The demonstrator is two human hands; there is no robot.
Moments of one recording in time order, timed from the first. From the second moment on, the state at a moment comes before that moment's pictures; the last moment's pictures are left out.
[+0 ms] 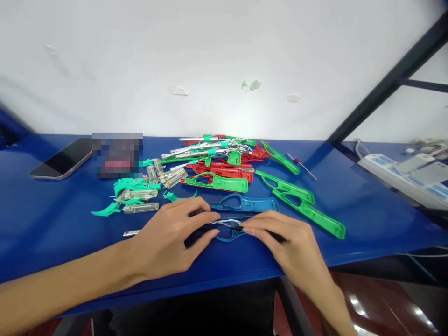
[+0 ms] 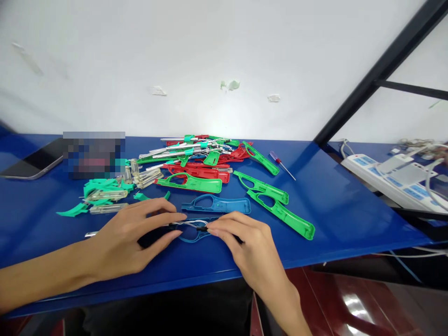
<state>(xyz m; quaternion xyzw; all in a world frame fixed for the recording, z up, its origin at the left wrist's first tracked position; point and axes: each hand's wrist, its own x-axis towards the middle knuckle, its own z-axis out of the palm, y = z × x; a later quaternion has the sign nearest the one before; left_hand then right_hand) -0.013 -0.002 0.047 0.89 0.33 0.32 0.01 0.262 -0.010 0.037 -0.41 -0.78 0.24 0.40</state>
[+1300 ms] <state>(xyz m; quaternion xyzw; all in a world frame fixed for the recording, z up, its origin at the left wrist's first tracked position) -0.045 -0.014 0.047 0.91 0.36 0.19 0.02 0.263 -0.010 0.036 -0.42 -0.79 0.24 0.38</state>
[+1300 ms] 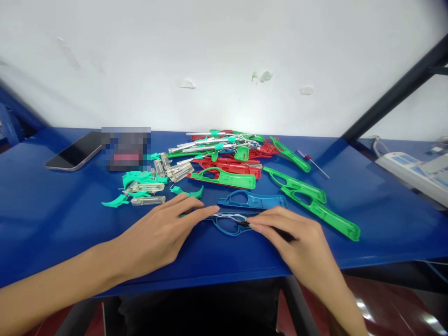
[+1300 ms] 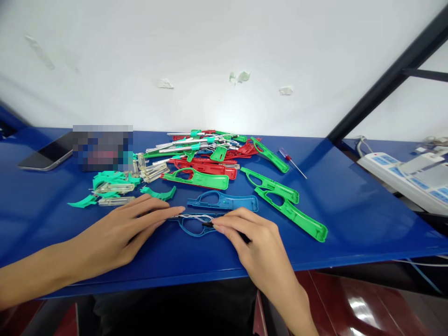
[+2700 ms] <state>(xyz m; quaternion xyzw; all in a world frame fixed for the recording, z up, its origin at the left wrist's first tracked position) -0.034 -0.015 0.055 0.87 0.38 0.27 0.13 0.261 -0.016 0.037 -0.38 -0.80 0.15 0.43</state>
